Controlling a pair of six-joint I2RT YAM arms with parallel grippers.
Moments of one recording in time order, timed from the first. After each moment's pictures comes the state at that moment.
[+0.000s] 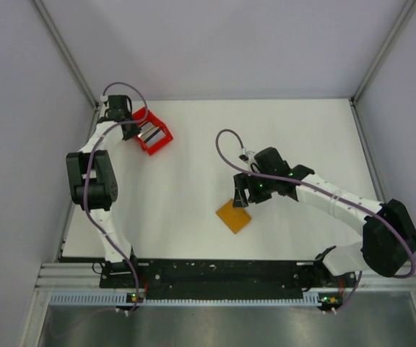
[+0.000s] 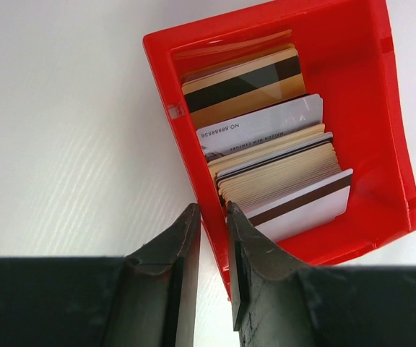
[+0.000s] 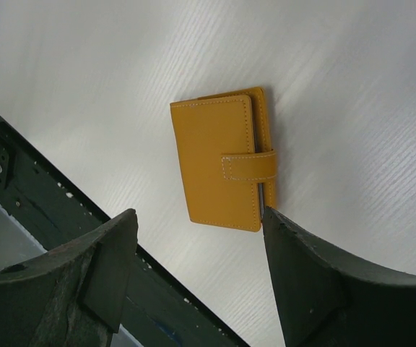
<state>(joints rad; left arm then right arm) 0.07 2.01 1.59 -0.38 -0.11 -0.43 0.66 1.37 0.92 -0.48 -0.31 0.34</state>
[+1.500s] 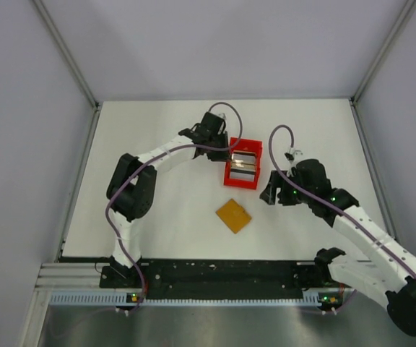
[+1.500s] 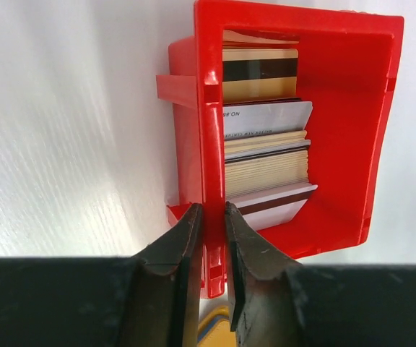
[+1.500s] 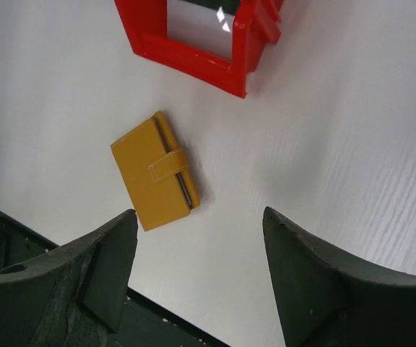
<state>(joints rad) -0.58 2.03 1.58 -0.40 0.13 -0.57 0.47 0.90 0.70 -0.48 -0.10 0.45</state>
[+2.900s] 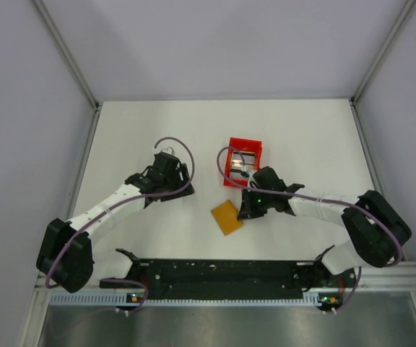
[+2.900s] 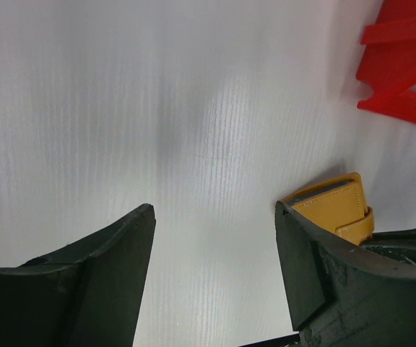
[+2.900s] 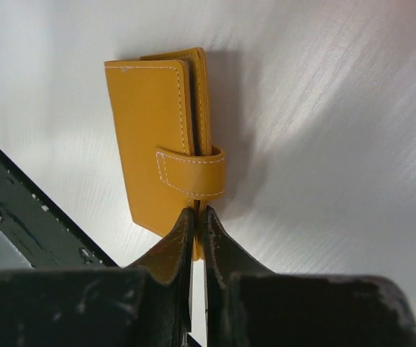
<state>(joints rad) -0.53 1.27 0.81 -0.45 -0.07 -0.71 0.68 1.48 0.66 -0.13 -0.36 0.48</state>
